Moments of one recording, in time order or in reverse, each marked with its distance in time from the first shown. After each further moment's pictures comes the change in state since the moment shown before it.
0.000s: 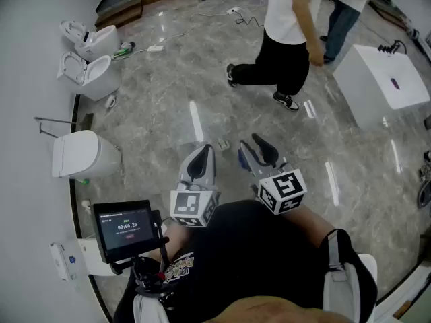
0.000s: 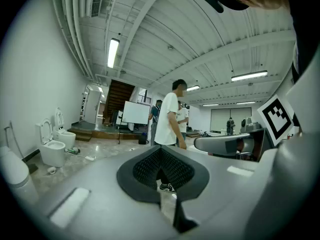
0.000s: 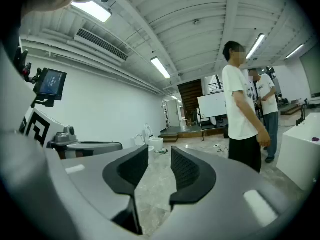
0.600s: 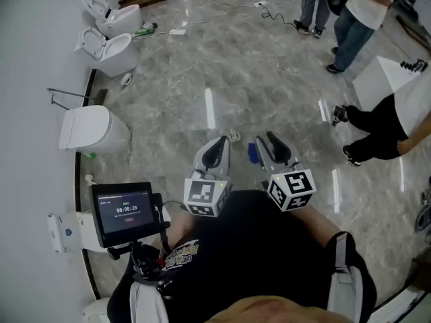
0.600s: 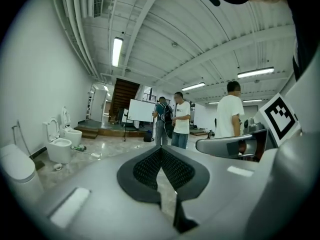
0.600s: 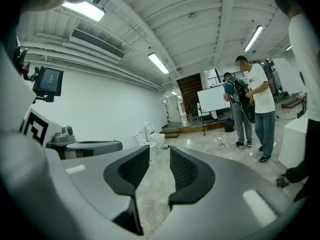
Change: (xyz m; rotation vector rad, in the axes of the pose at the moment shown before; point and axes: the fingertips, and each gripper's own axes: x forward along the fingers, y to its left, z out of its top) left arm 0.010 0.001 -0.020 -0.012 0.023 0.072; right arm 0.006 -0.013 -0.025 0.042 0.043 0.016
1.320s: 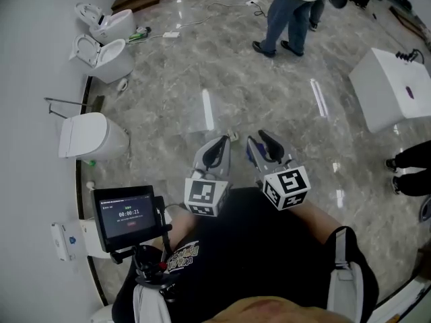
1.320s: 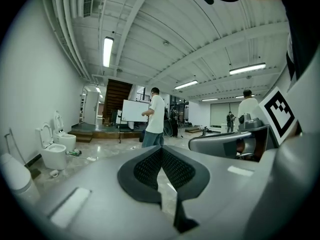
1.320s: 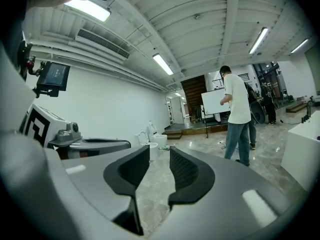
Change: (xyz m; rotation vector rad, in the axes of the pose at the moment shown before) left arm 0.002 -0.008 0.001 0.065 0.001 -0.068; right arm 0.006 0.019 -0.001 -0.047 -0.008 0.034
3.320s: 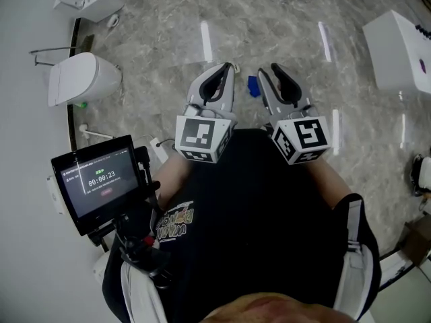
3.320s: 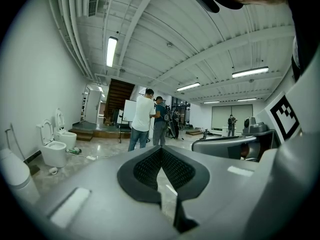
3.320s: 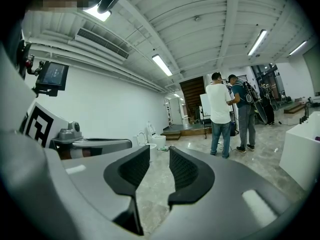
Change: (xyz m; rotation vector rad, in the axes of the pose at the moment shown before) left arm 0.005 0.005 0.007 -0.035 -0.016 0.011; right arm -0.002 -0.001 0.005 0.003 -0.012 -0.020
